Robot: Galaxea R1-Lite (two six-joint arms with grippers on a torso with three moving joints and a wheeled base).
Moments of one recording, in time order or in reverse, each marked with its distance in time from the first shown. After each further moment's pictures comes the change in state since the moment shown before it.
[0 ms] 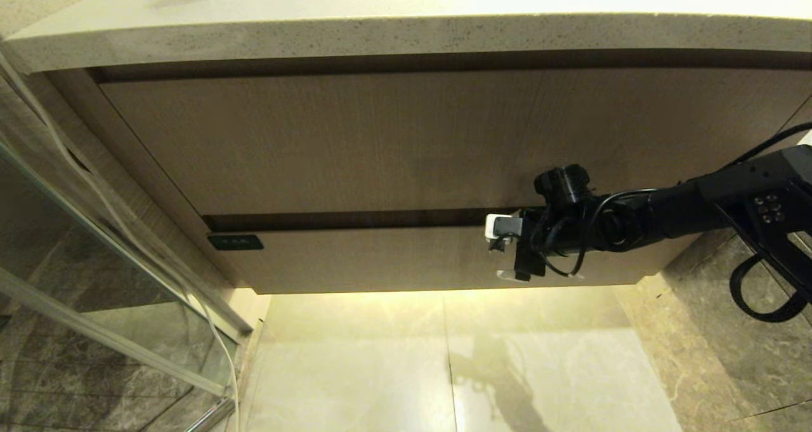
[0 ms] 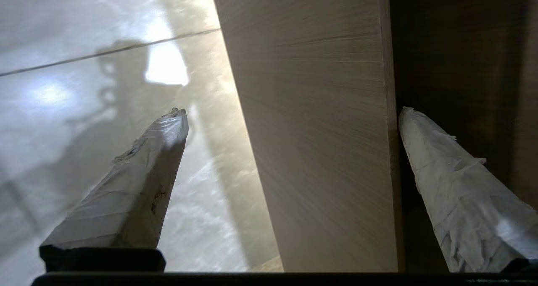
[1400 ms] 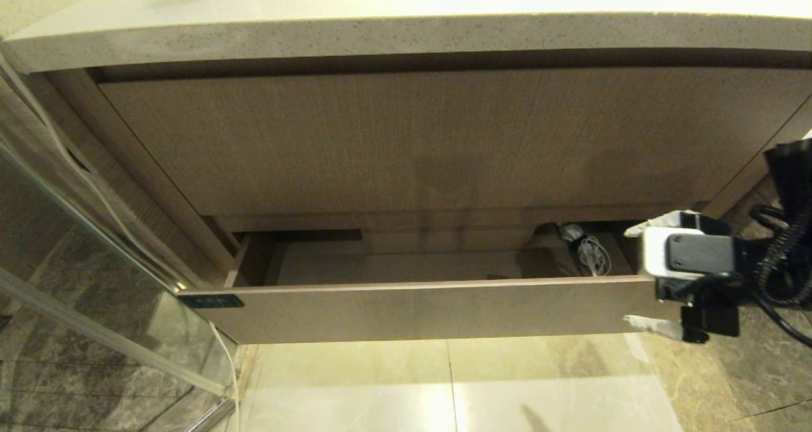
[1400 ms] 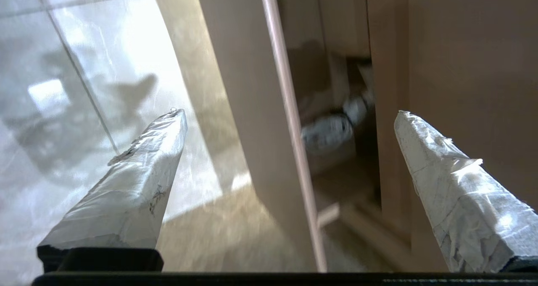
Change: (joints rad) left arm 0.000 0.000 0.000 0.000 0.000 0.000; right arm -0.006 -0.897 0.572 0.175 -0.075 -0.033
